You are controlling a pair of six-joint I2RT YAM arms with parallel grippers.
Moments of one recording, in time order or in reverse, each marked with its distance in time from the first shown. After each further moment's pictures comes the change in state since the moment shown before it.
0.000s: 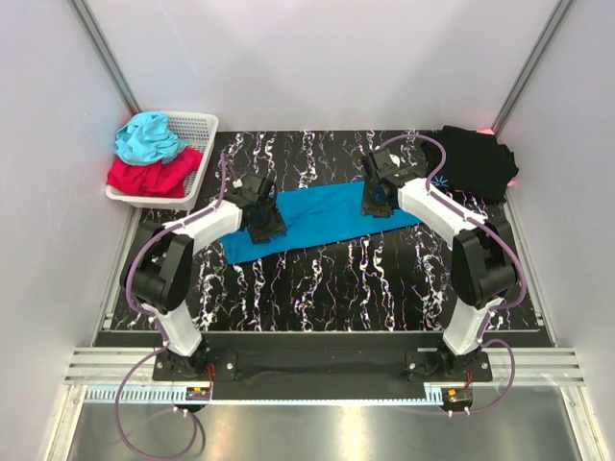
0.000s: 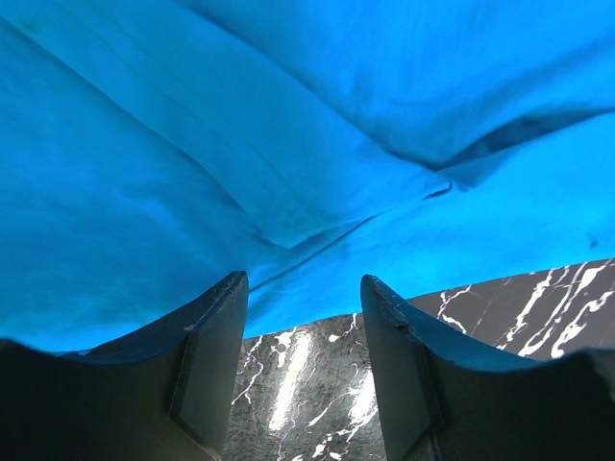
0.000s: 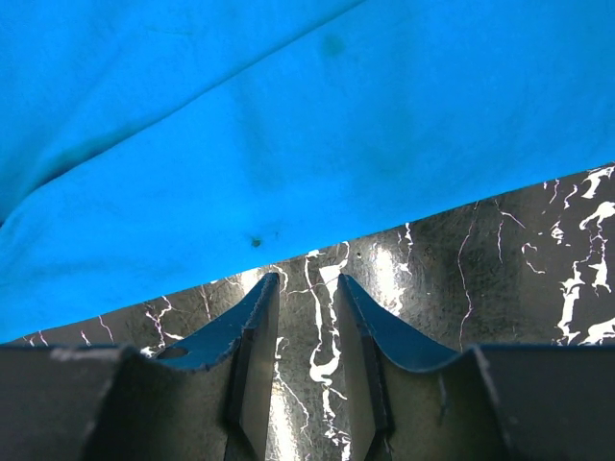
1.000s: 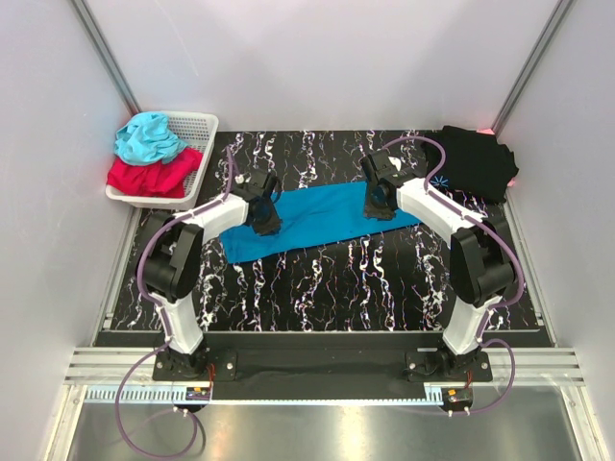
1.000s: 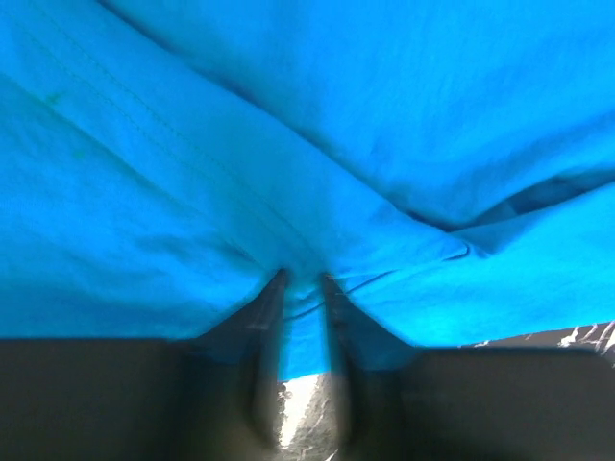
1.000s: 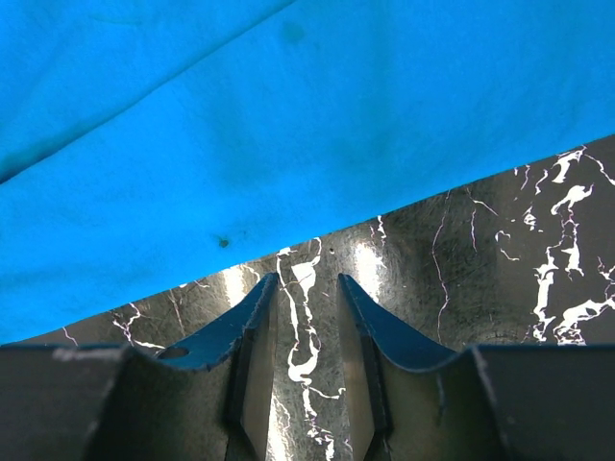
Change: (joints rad) left arm -0.009 0.095 0.071 -0.006 -0.082 0.002; right arm -0.002 0.015 0.000 -0.037 0.045 0.003
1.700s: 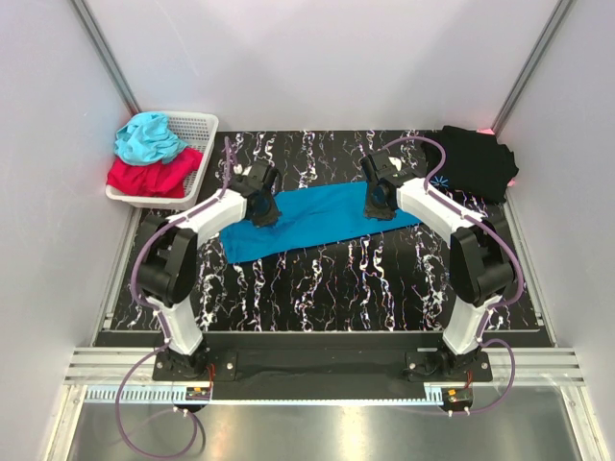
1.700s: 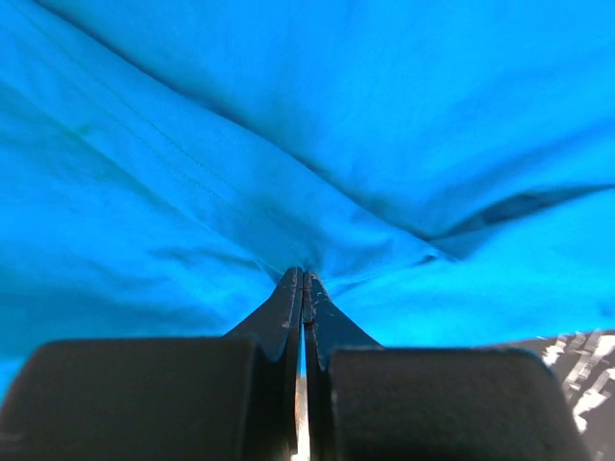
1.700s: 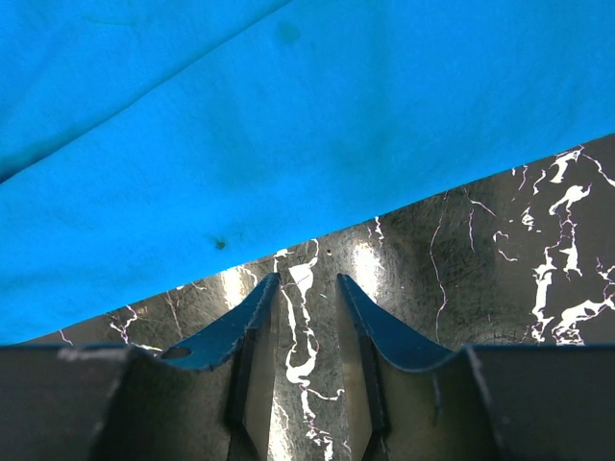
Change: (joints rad) left arm -0.006 -0.008 0.062 -0.039 -0.060 0.026; right arm -0.003 0.003 0.000 0.000 0.005 0.000
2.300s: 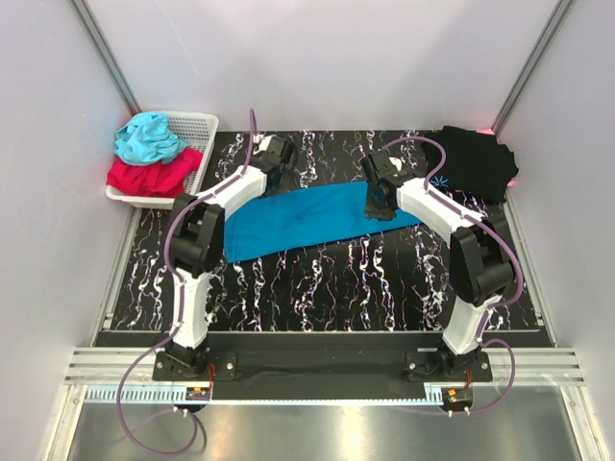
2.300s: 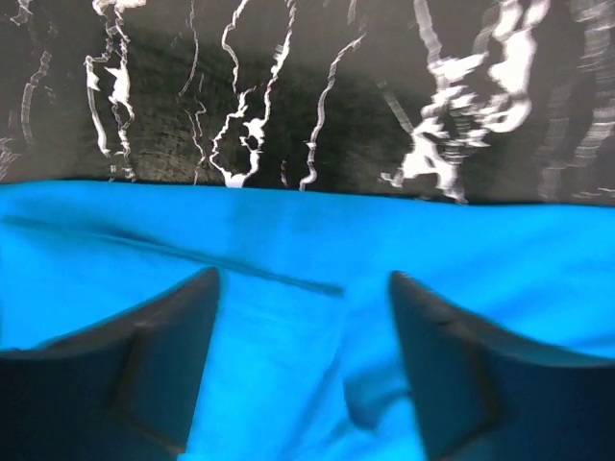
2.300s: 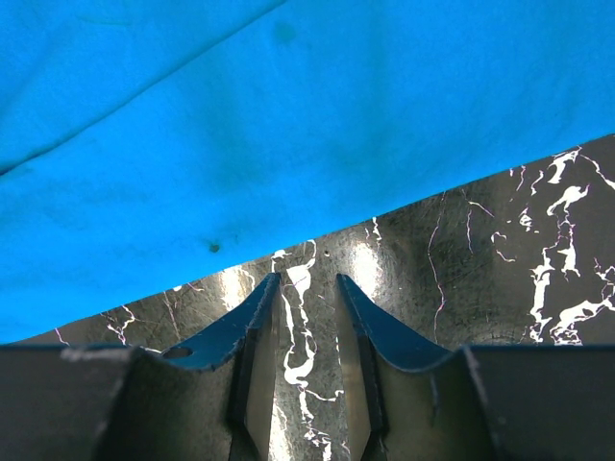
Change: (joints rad) left arm -0.001 0.284 0.422 0.006 -0.153 0.147; right arm -0.002 0.003 0.000 0.000 0.000 -0.002
